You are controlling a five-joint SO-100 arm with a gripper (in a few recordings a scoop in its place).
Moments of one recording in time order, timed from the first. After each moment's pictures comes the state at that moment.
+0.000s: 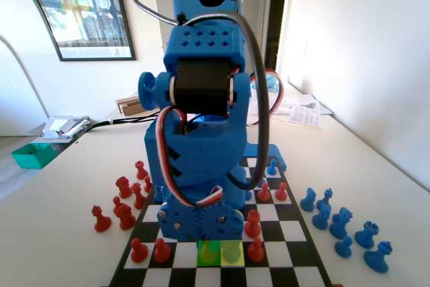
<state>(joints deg) 4.6 58.4 86.4 54.3 -85.6</state>
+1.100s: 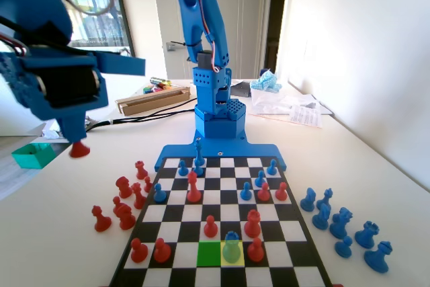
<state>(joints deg) 39.3 74.5 75.8 81.2 -94.5</state>
